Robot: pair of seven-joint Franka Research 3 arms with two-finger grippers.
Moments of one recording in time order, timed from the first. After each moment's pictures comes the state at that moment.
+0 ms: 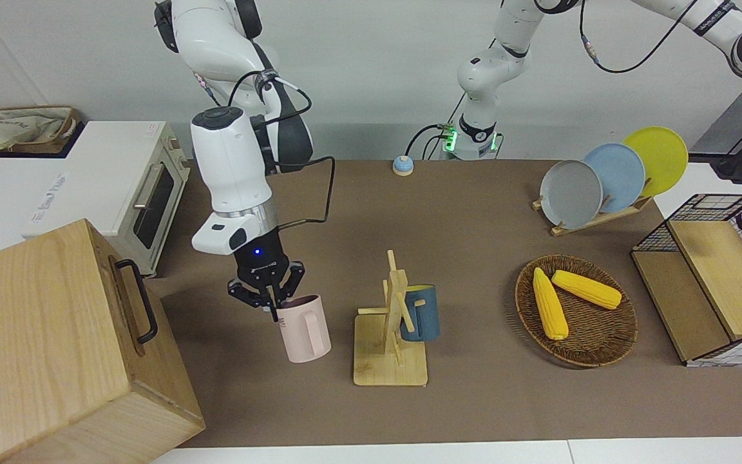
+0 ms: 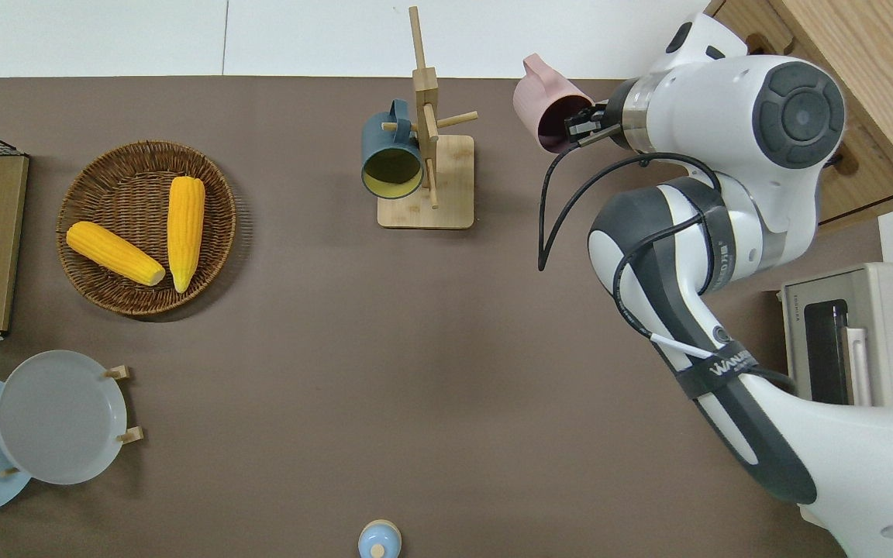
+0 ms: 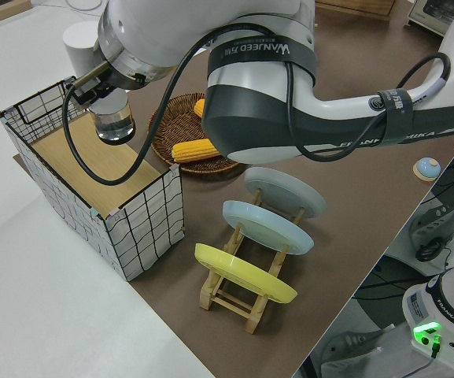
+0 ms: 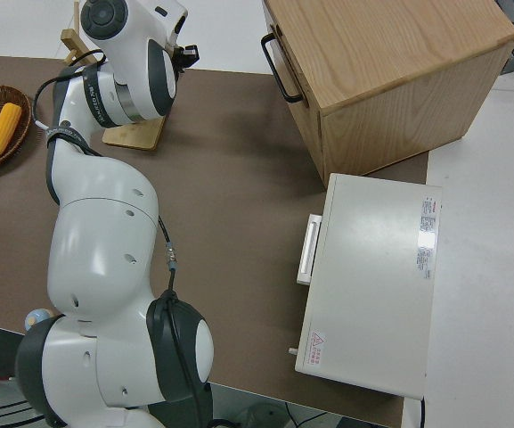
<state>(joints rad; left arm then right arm) 0.51 0.18 0.07 -1.52 -0.52 2.20 0.77 0.10 0.49 0.16 -1.36 -0.09 2.30 -0.04</state>
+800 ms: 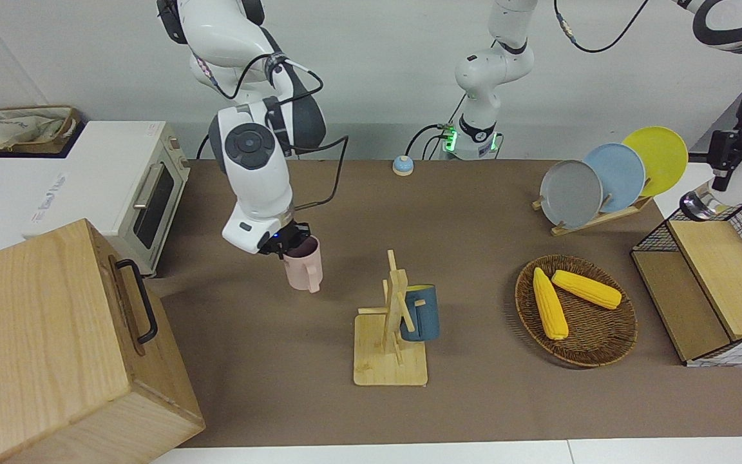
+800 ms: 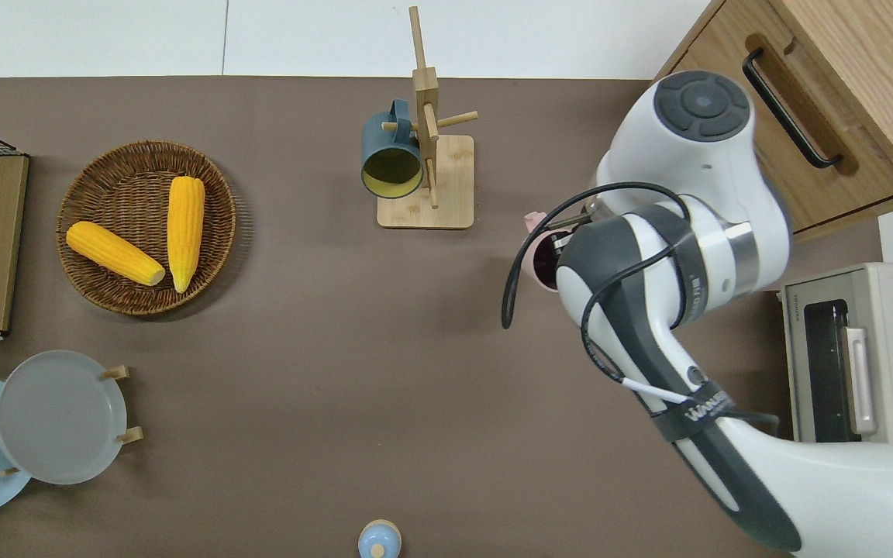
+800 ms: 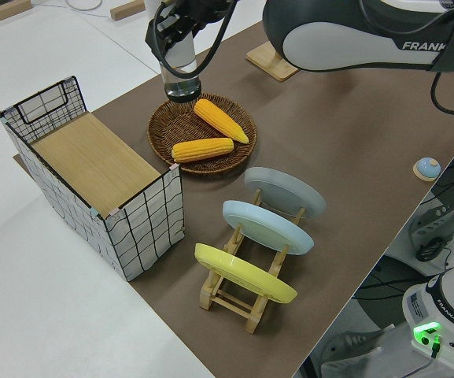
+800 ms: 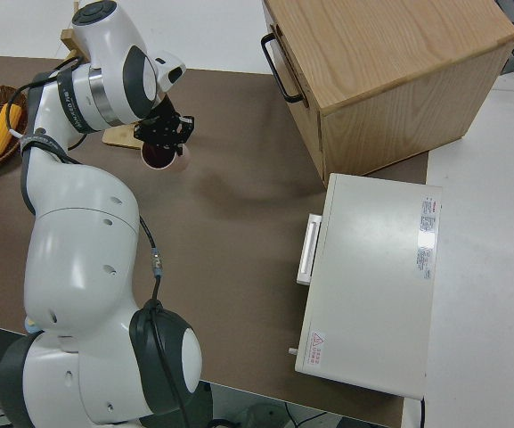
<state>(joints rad) 0.32 0.00 0.06 -1.65 -0.28 2.11 0.46 0.16 0.43 0.18 -1.42 -0.06 1.72 0.14</state>
